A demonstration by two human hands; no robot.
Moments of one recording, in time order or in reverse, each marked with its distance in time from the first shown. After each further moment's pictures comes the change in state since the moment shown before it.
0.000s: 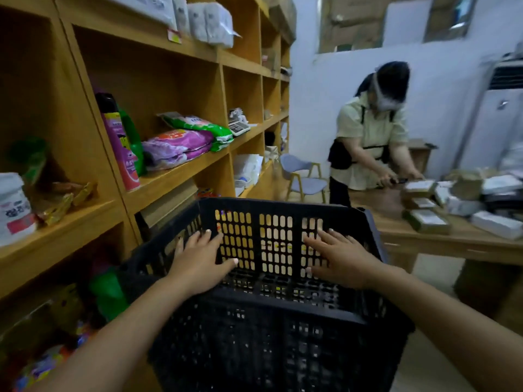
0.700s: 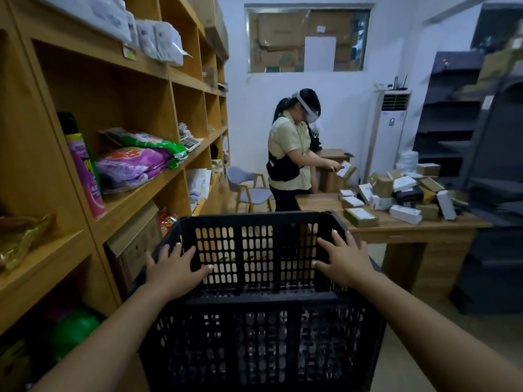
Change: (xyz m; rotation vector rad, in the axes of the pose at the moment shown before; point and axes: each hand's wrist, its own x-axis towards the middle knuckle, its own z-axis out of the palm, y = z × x) left_hand 0.038 -0.085 -0.013 0.091 -0.113 0.113; right_hand -0.036 -0.046 -0.002 0.003 0.106 0.547
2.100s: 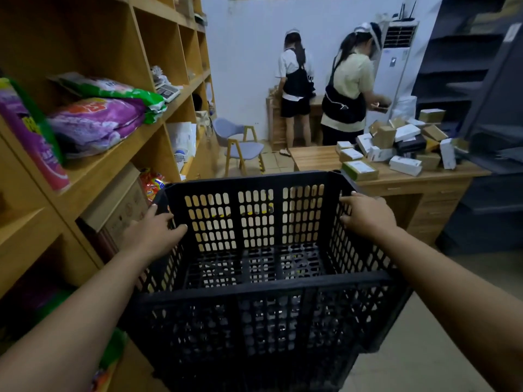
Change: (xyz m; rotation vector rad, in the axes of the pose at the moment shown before) left_hand 0.079 -0.033 0.012 -0.154 0.002 -0.059; right_hand 0.060 0.021 0.004 0.044 0.064 0.160
